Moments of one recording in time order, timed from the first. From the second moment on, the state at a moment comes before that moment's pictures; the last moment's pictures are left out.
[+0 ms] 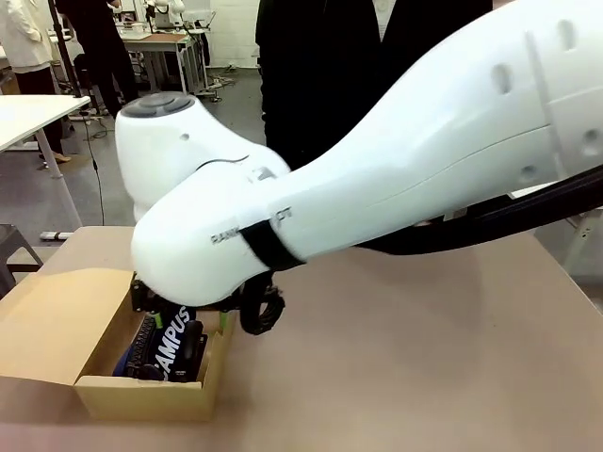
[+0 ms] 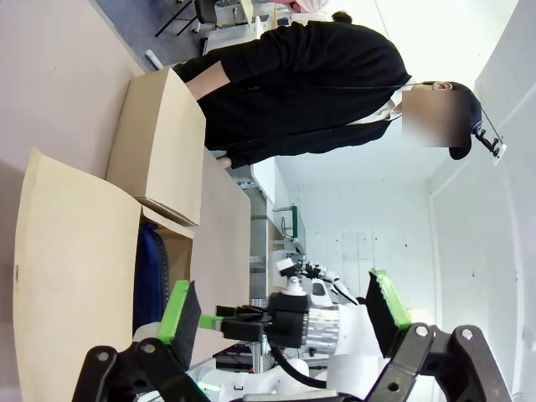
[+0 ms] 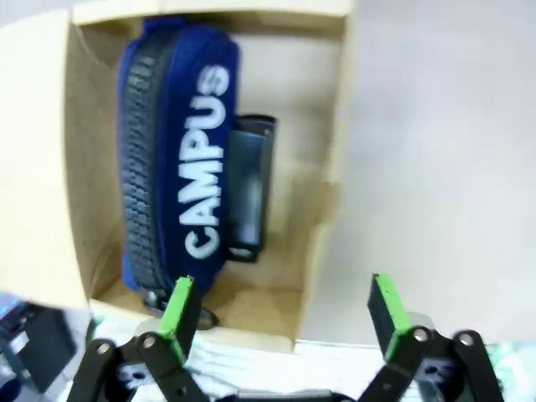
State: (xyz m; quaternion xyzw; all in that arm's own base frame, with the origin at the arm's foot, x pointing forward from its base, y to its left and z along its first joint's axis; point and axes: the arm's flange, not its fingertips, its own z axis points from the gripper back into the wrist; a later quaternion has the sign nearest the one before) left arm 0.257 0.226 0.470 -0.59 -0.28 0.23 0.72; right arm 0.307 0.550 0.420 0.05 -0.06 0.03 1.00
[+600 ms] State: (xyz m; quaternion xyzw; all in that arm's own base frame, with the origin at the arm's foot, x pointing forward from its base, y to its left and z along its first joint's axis) left arm 0.256 0.226 0.471 -0.59 -0.28 0.23 0.72; right arm 0.272 0.308 0.480 0.27 0.05 0.07 0.96
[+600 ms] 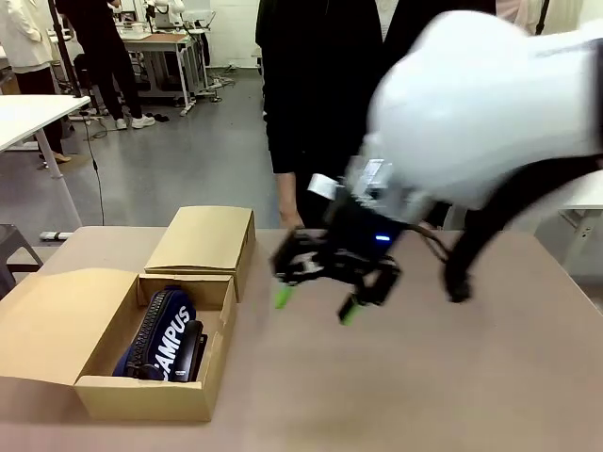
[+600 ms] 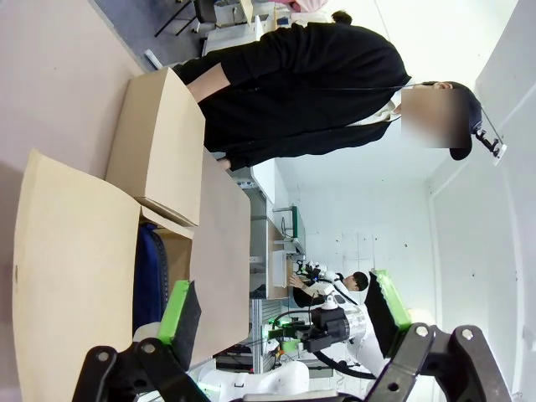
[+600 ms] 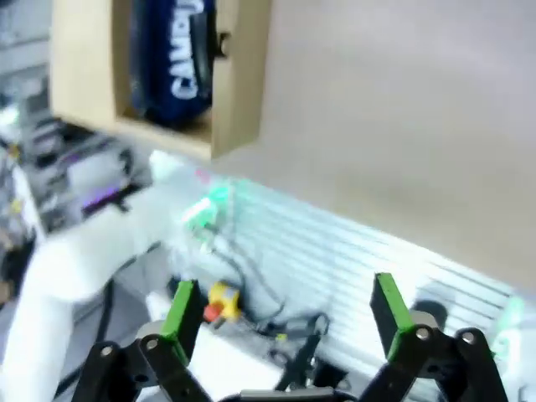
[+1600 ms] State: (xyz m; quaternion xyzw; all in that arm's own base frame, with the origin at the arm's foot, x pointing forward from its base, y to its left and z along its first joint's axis) left arm 0.257 0.227 0.470 -0.59 -0.28 0.23 0.72; right arm 0.307 0.111 0.488 0.41 0.01 -0.05 0.91
